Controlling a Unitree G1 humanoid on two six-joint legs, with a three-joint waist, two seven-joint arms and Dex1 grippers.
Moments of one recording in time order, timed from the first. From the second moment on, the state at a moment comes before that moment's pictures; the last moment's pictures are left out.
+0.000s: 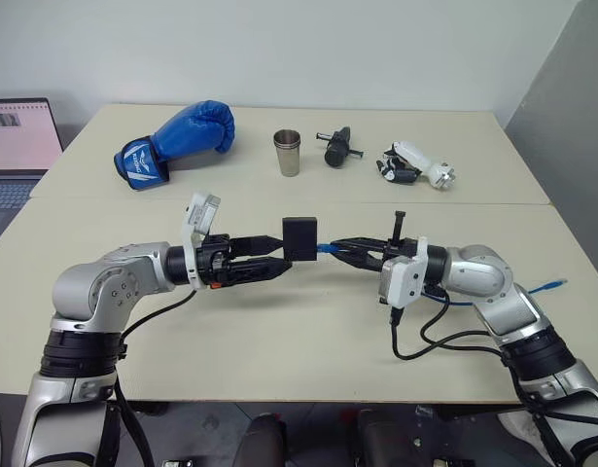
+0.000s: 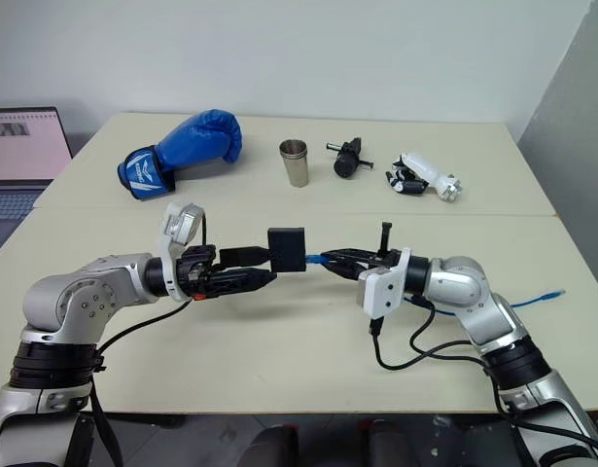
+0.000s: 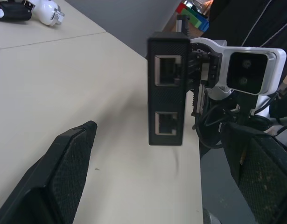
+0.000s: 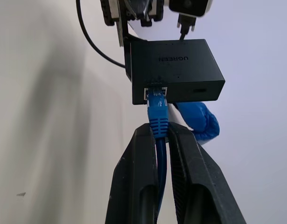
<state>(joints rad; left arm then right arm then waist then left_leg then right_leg) -0.51 0.70 0.08 -0.02 -0.84 0.94 -1.14 -0.54 -0.57 0.31 0.03 -0.10 -0.59 0.79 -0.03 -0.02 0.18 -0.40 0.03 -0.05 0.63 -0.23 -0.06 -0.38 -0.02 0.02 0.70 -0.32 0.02</state>
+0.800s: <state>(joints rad) -0.53 0.68 0.08 -0.03 -0.88 1.00 -1.13 -0.57 -0.55 0.32 0.06 -0.11 -0.65 0.81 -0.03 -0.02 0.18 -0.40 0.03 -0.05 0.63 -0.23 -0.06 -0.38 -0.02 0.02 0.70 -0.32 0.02</state>
